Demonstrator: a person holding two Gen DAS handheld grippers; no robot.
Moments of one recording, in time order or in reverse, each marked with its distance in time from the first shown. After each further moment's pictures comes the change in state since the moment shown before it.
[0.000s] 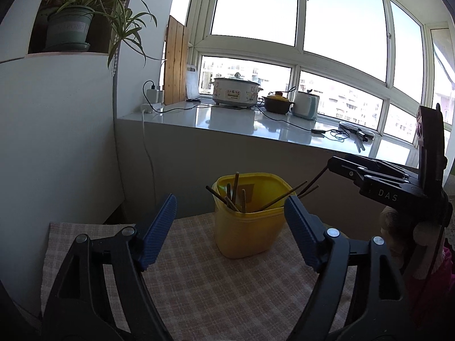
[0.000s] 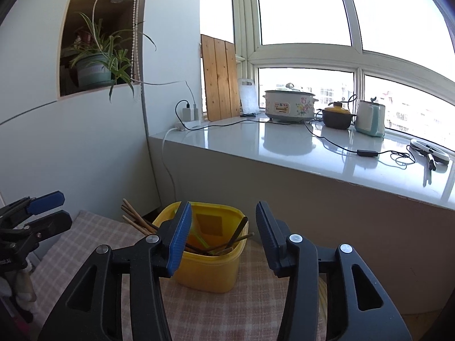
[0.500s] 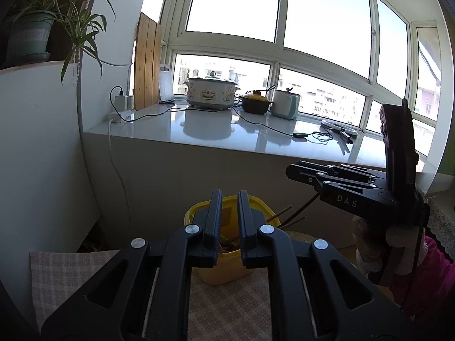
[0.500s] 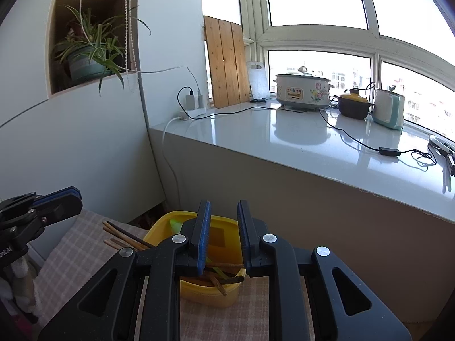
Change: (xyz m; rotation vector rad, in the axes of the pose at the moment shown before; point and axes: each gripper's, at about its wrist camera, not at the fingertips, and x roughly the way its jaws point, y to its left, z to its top) left arm 0.044 -0.016 0.048 0.043 0.025 -0.118; right arm 0.053 -0.012 0.031 0.000 0.090 0.074
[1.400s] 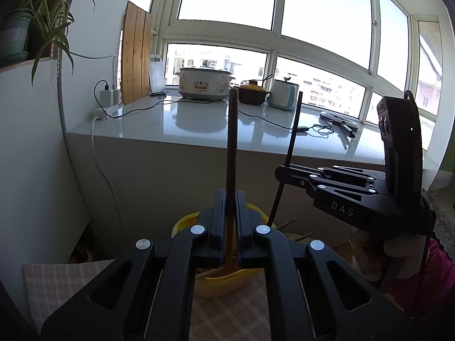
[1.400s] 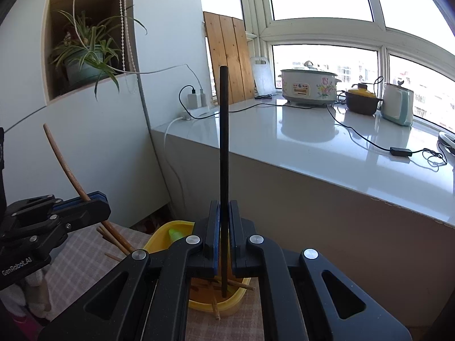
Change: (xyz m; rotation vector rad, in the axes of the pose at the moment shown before) left arm 0.049 -0.010 0.018 0.012 0.068 -0.027; right arm 0.025 -0.014 0.012 0.017 0.031 0.046
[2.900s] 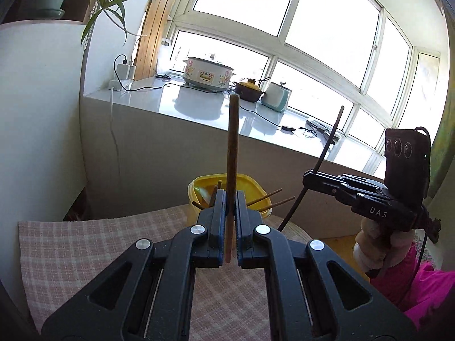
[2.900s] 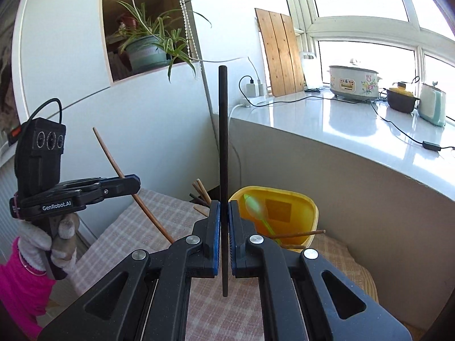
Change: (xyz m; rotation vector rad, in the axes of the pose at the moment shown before) left arm -0.079 0.046 -0.026 -0.143 0.025 -0.116; right arm -0.060 0.048 -0.026 -0.055 0.031 0.230
